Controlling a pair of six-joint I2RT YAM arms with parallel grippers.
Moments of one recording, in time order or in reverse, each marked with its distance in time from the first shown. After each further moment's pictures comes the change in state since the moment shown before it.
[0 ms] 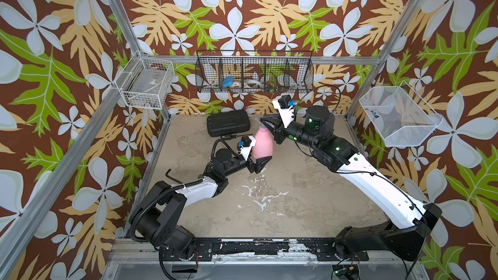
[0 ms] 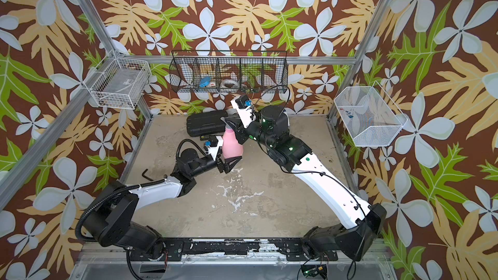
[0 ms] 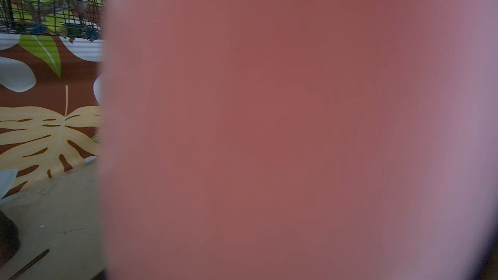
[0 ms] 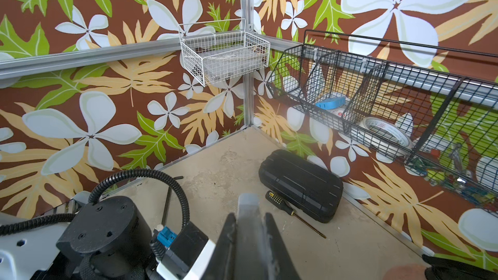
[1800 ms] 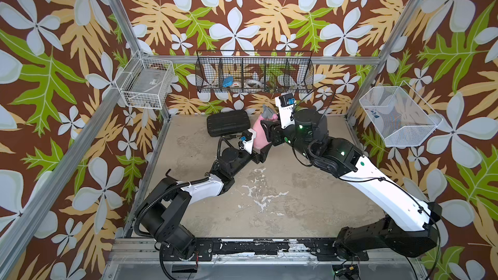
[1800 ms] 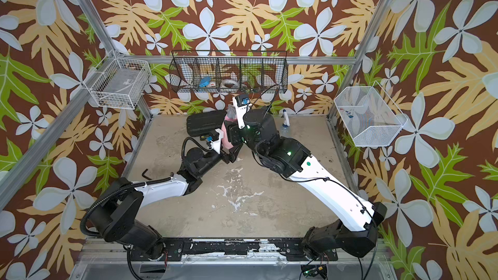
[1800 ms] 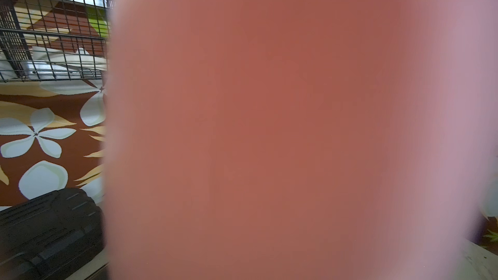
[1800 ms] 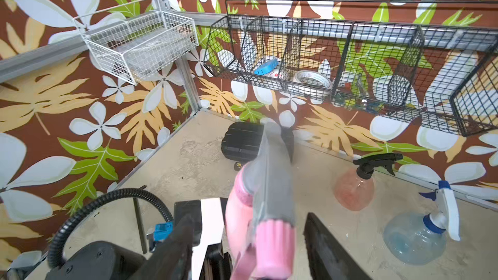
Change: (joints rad) left arm -0.080 0.057 0.067 0.047 -0.389 0.037; right arm 0.197 0.018 0.231 -0.332 0.544 0.228
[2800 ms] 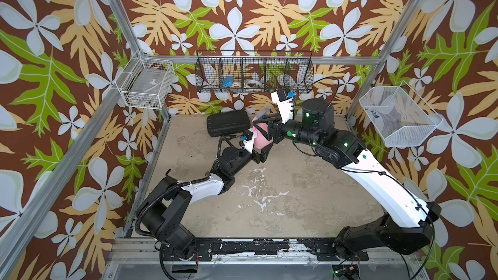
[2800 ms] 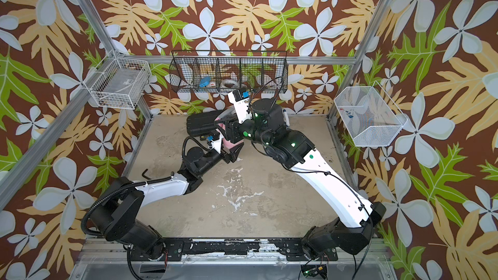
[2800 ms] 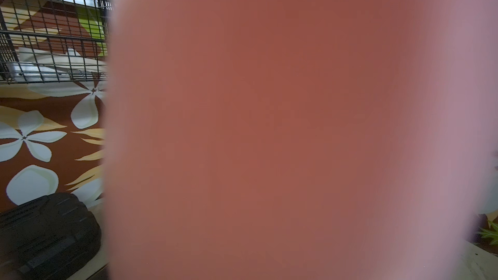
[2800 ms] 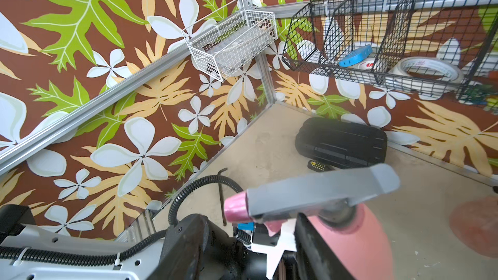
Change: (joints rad) left arm 0.000 0.008 0.013 0.000 0.027 -0.003; right arm -0.082 0.037 0.072 0.005 -0.436 0.074
